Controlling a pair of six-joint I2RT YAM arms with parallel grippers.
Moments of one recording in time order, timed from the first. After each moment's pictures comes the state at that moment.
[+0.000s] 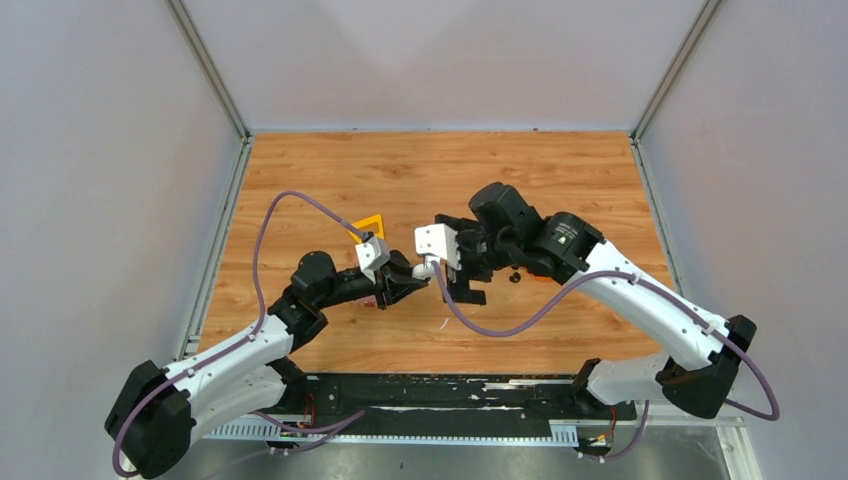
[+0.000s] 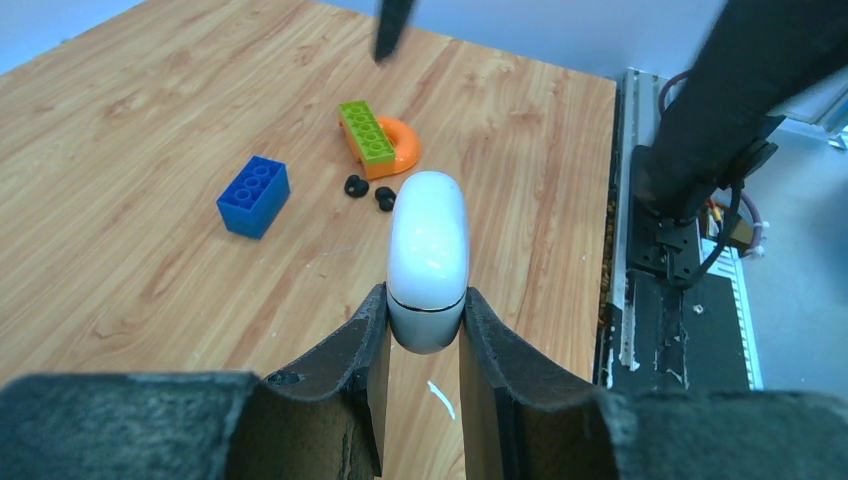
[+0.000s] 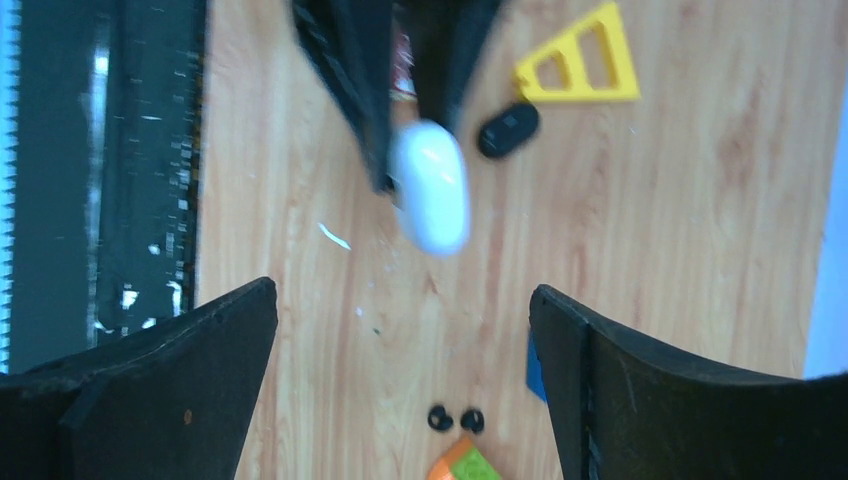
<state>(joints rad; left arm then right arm) -0.68 0.91 0.39 0.52 0.59 -0.11 0.93 1.32 1.44 -0.92 -0.38 -0.72</state>
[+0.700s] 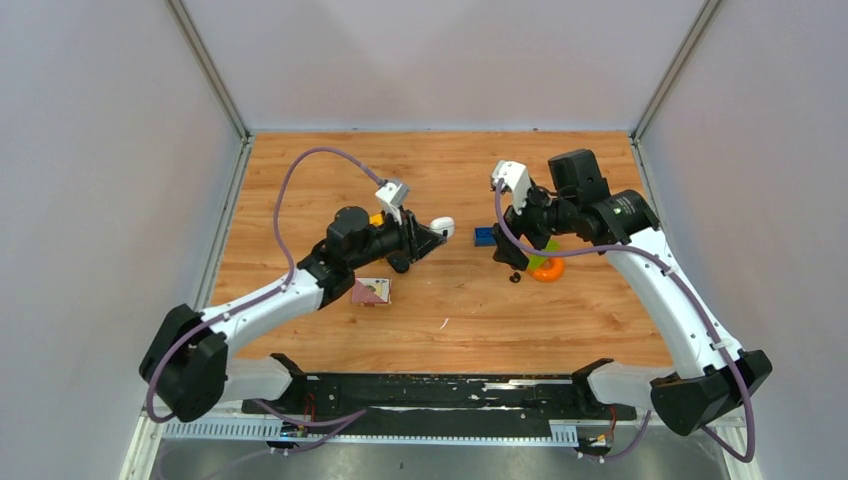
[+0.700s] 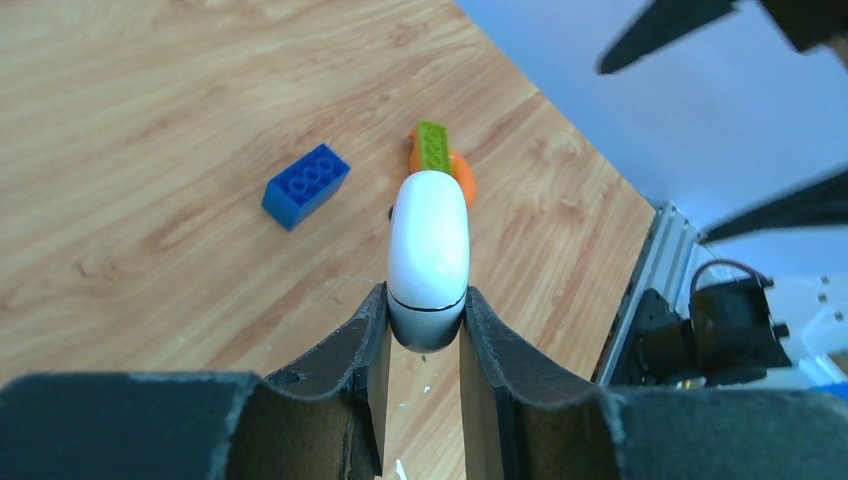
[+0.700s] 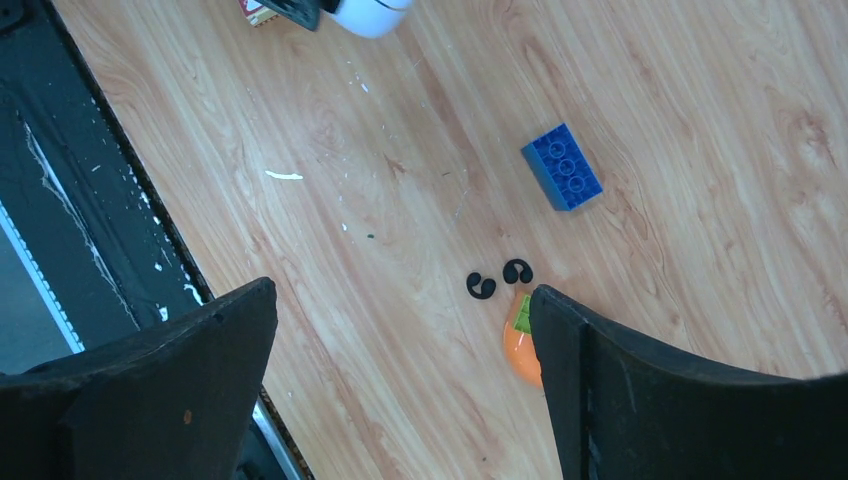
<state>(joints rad) -0.68 1.20 0.69 0.41 0.36 -0.42 0.43 1.24 1.41 -1.02 -0.46 -0.50</state>
